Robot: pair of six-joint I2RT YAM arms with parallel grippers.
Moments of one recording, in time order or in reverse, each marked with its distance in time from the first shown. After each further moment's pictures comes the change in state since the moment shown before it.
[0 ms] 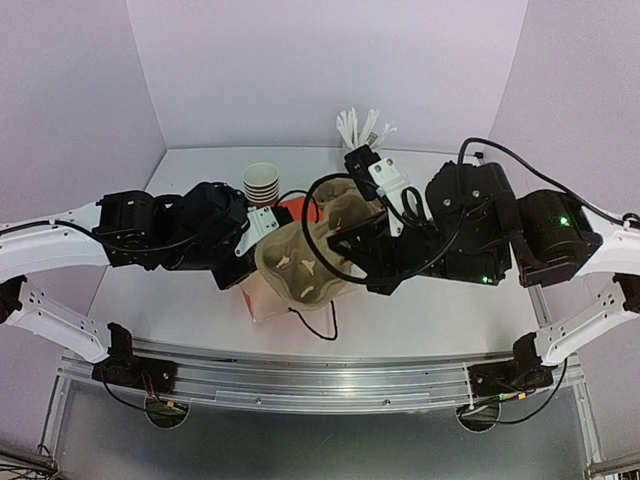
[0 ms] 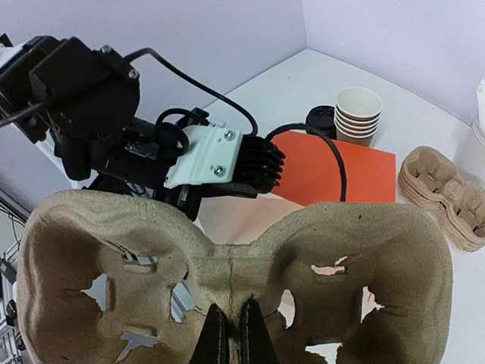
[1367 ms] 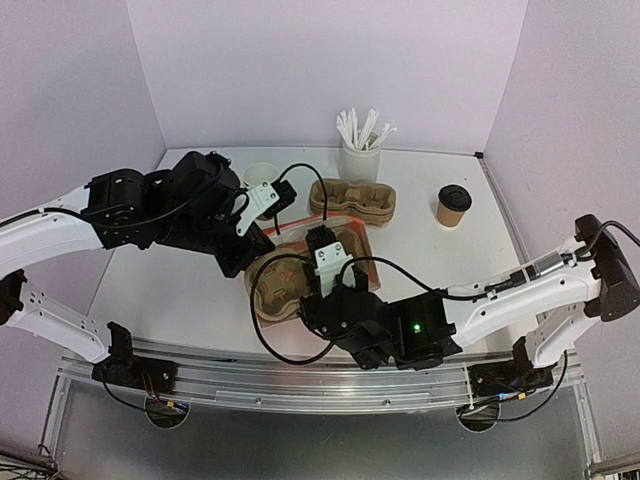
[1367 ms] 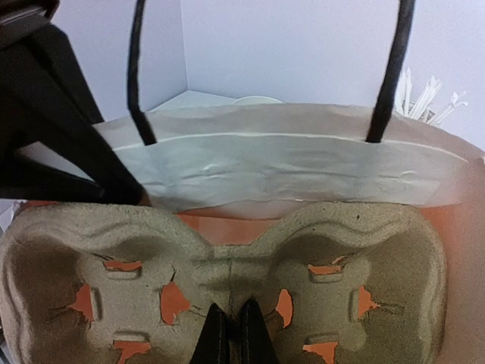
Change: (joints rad) left arm 0.050 0.010 0.114 -0.014 0.243 -0.135; right arm 0.062 0.372 -0.319 0.720 0.592 -0.050
